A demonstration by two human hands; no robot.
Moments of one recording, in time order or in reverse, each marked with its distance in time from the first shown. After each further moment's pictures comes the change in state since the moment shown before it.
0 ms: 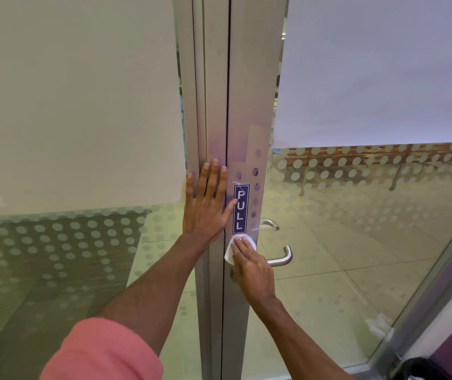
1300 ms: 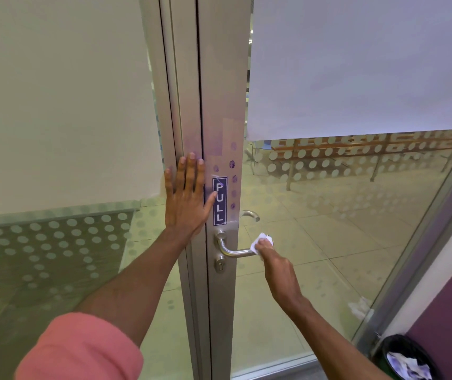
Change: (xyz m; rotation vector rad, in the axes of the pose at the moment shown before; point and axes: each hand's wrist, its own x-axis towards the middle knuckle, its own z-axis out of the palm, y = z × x) left_hand -0.001 0.009 -0.006 0.007 -0.098 -0.051; right_hand -0.044 0.078 -0.040 0.311 0.023 0.158
